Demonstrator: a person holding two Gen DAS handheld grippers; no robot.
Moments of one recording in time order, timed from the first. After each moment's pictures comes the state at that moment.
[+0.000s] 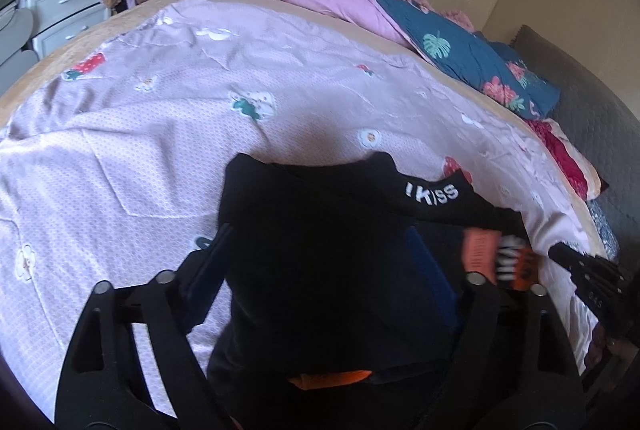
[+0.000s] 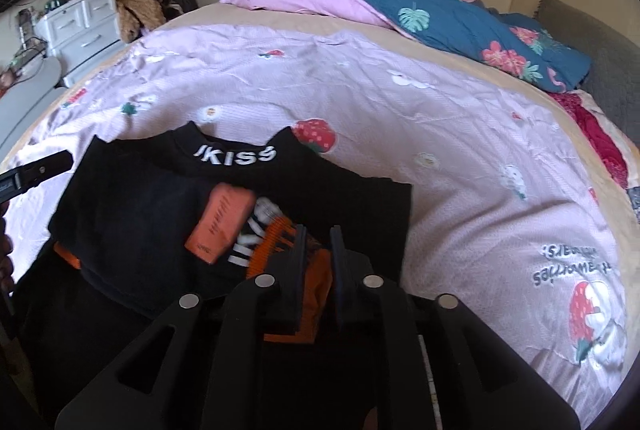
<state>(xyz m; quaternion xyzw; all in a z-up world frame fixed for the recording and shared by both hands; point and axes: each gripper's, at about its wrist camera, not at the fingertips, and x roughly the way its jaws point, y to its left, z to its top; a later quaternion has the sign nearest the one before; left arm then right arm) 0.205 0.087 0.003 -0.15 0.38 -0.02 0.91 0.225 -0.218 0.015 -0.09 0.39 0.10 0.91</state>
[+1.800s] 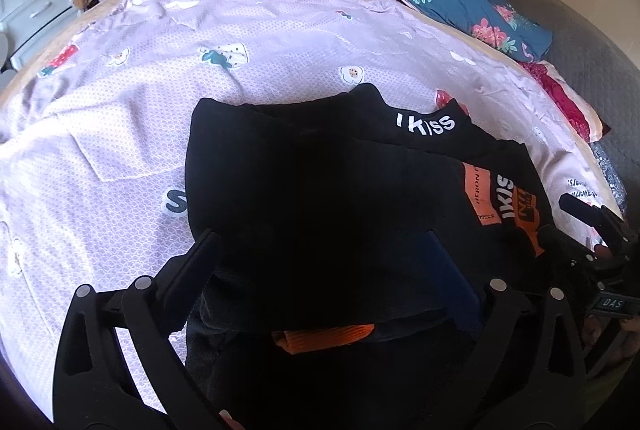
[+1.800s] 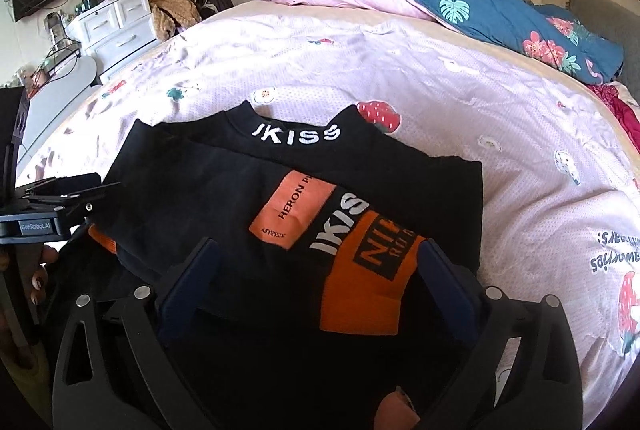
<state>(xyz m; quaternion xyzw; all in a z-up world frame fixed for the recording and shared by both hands) 0.201 0.062 -0.022 -0.09 0.44 -0.05 0.89 0.213 -0.193 -0.003 -0.06 0.40 0.18 0.90</state>
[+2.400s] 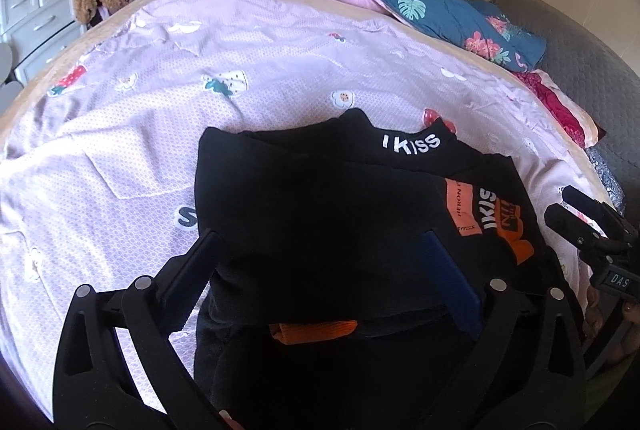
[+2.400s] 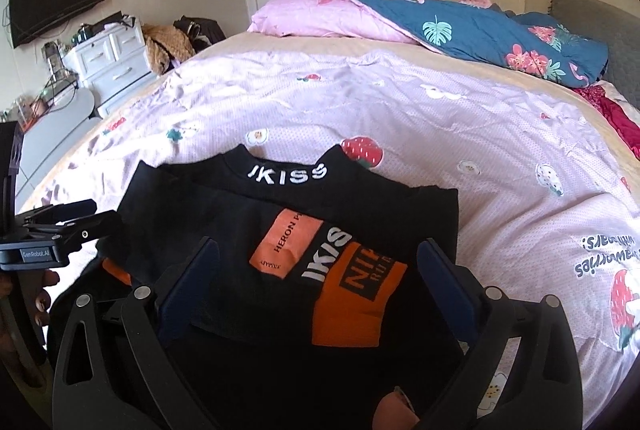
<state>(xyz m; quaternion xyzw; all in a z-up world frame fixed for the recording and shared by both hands) 0.189 0.059 0.002 -0.09 0.41 -0.05 0.91 0.207 -0.206 0.024 -0.02 0.35 0.17 0.92</state>
